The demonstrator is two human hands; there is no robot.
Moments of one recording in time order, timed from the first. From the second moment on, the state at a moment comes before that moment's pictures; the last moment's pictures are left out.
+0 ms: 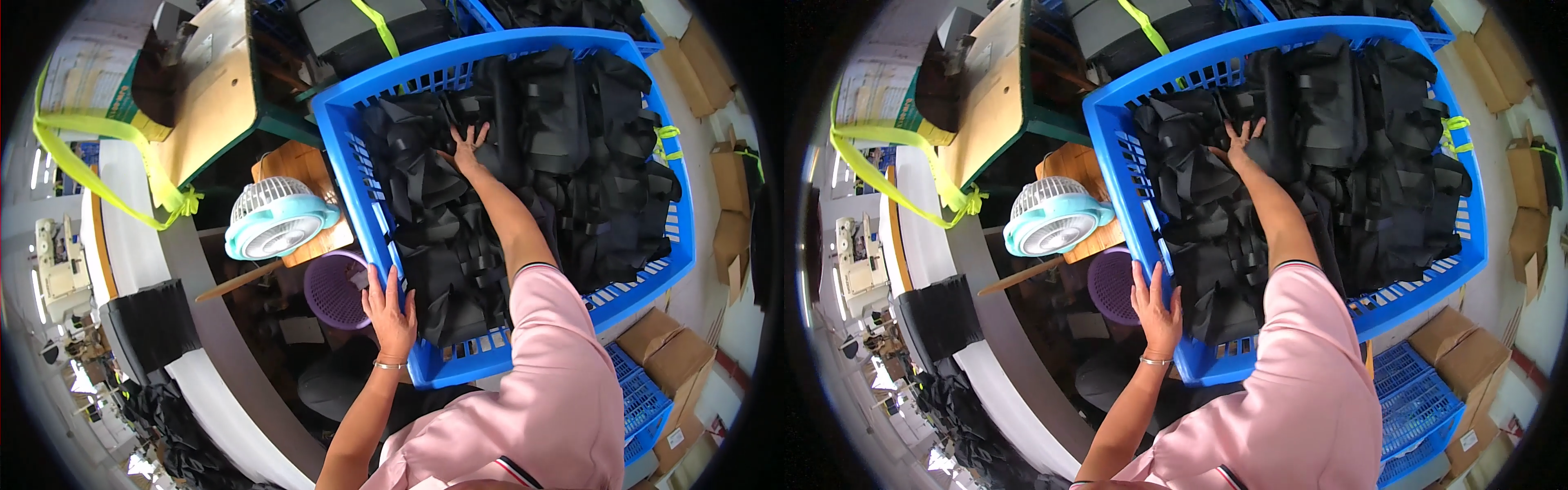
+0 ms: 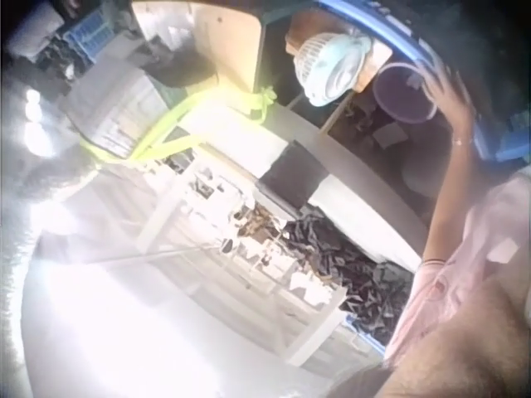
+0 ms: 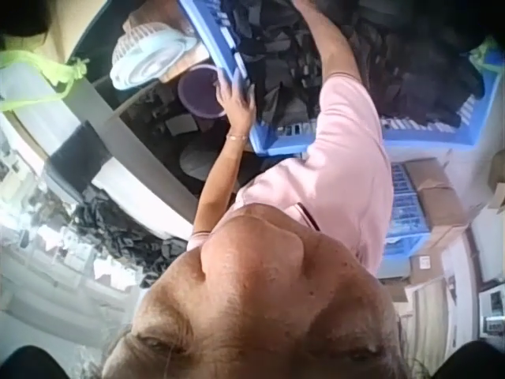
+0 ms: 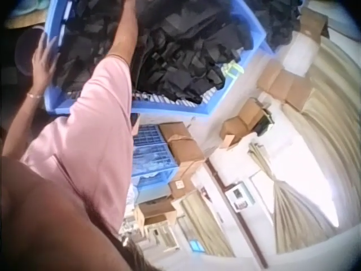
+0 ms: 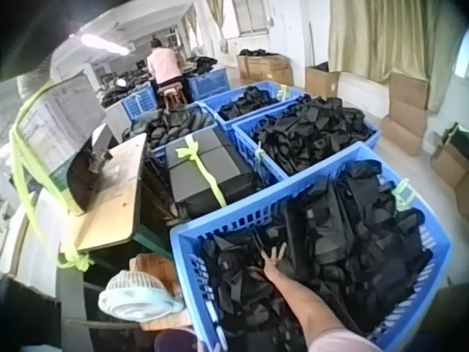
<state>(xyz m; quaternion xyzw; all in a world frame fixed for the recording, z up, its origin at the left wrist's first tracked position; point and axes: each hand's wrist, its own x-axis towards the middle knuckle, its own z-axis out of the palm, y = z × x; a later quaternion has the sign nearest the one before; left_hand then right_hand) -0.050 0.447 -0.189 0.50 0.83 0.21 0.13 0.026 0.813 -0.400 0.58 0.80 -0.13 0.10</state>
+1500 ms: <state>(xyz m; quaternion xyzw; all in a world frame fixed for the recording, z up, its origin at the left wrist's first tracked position) -0.044 0.455 -0.190 0.48 0.84 0.21 0.16 0.283 0.916 -0.266 0.65 0.66 0.35 -0.16</state>
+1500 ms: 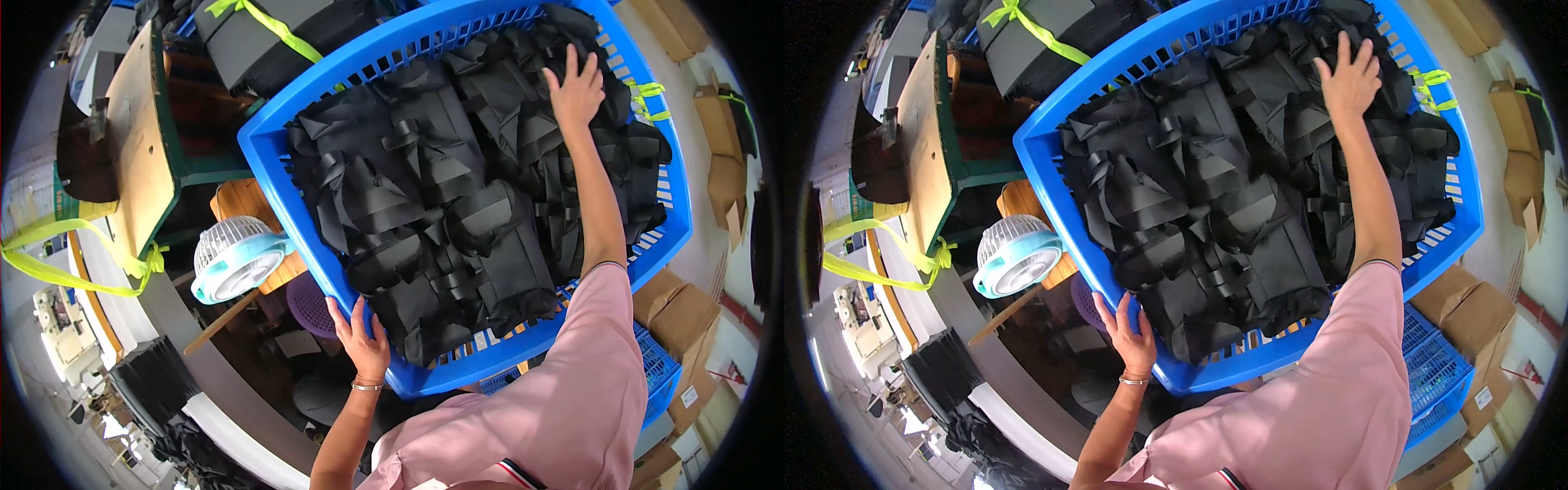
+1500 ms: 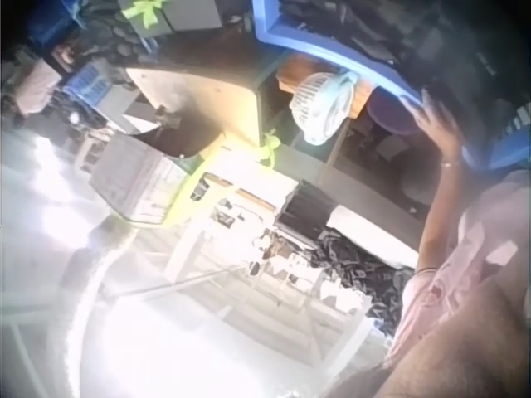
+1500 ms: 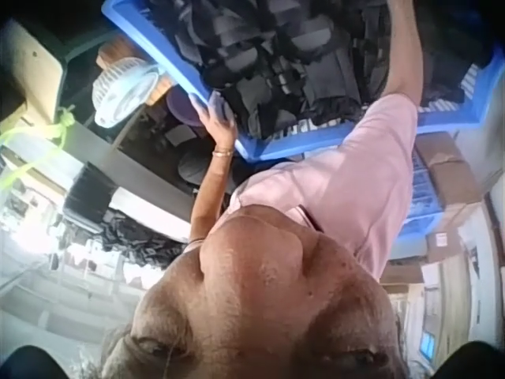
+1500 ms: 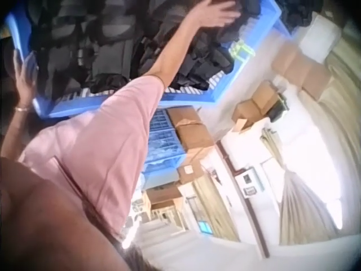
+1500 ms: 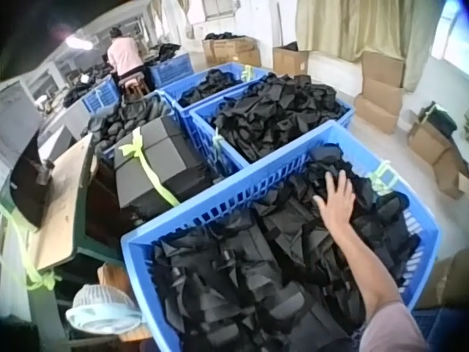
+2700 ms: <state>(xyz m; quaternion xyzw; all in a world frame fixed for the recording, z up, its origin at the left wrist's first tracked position) -0.051 0.447 -0.191 0.49 0.83 0.22 0.15 -0.014 0.719 -0.266 0.23 0.94 -0.19 -0.14</state>
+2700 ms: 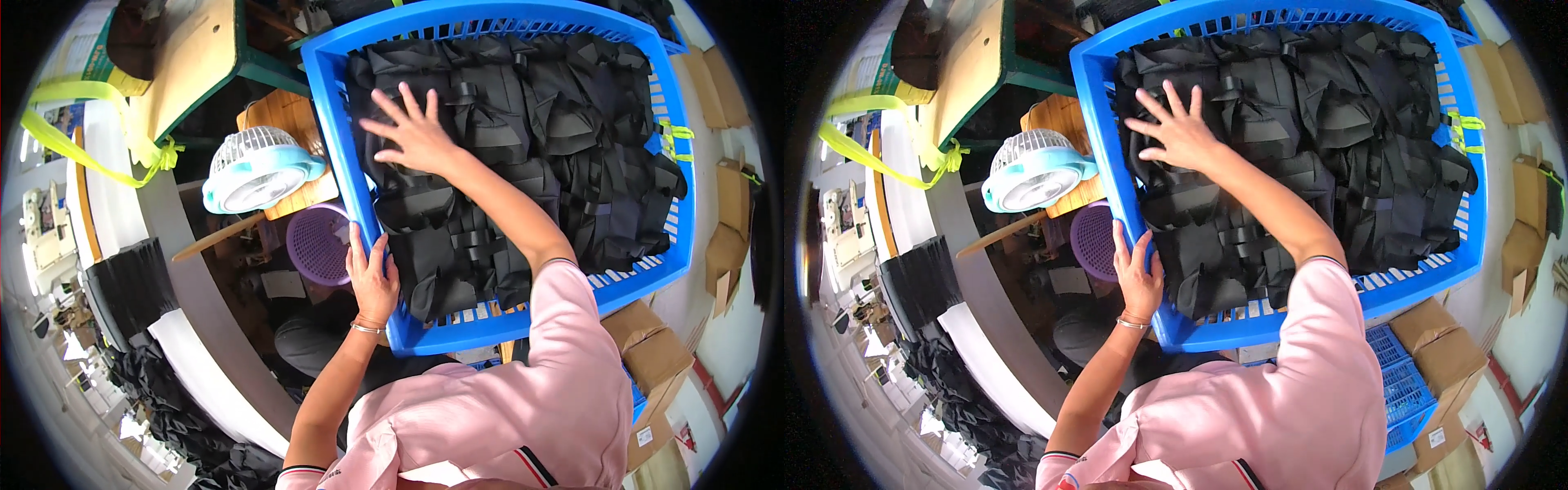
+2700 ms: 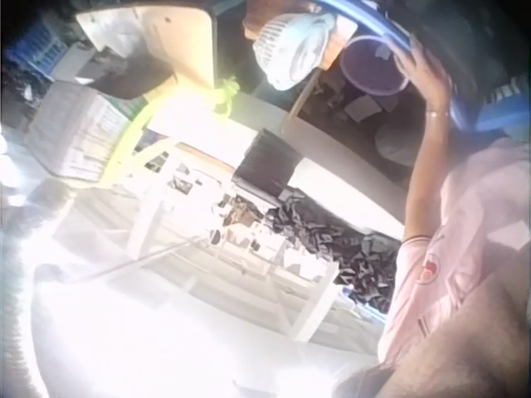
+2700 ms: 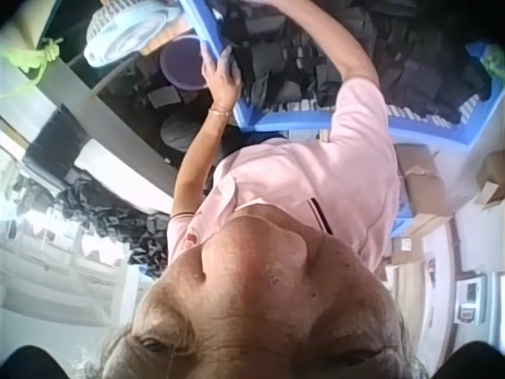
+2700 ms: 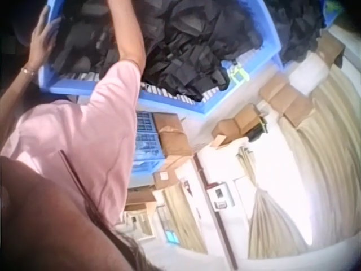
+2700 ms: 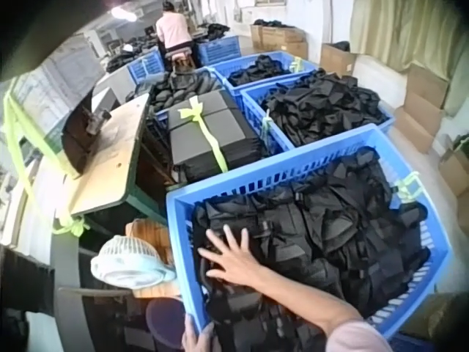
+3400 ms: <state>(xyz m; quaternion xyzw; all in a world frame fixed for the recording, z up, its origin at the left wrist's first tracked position) -0.056 0.436 -0.194 0.48 0.84 0.22 0.15 0.007 0.691 -0.254 0.27 0.96 -0.09 0.04</state>
